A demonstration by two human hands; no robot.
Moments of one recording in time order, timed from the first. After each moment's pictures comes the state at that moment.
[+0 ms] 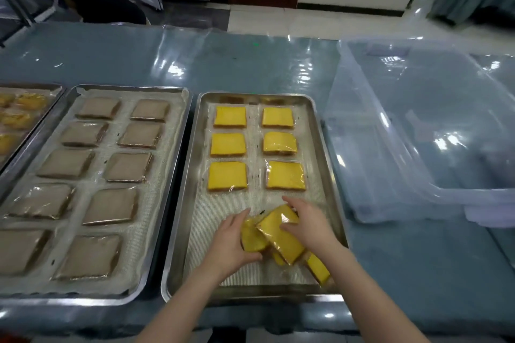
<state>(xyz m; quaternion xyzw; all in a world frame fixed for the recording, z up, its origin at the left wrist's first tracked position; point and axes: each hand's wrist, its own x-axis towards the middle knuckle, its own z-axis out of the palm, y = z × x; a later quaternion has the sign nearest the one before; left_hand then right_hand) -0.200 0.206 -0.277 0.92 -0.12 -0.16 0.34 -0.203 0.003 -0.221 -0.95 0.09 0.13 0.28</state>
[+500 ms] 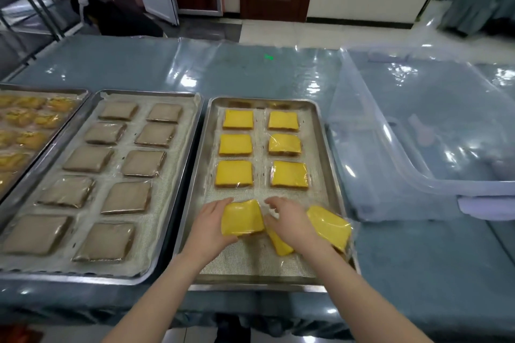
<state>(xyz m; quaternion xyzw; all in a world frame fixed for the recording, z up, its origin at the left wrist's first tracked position) -0.195 0.251 -0.263 0.94 -0.12 -0.06 0.31 -0.207 0.044 -0.218 -0.95 0.02 0.12 0.29</state>
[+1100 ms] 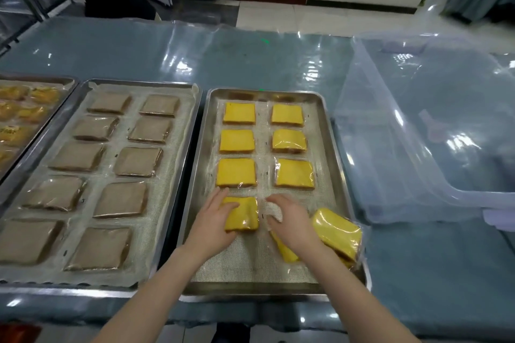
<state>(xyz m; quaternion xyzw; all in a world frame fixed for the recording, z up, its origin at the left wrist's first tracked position) -0.164 0.256 -0.279 0.95 -0.20 -0.08 0.24 -0.196 0.053 -0.223 -0.94 0.04 0.09 0.33</state>
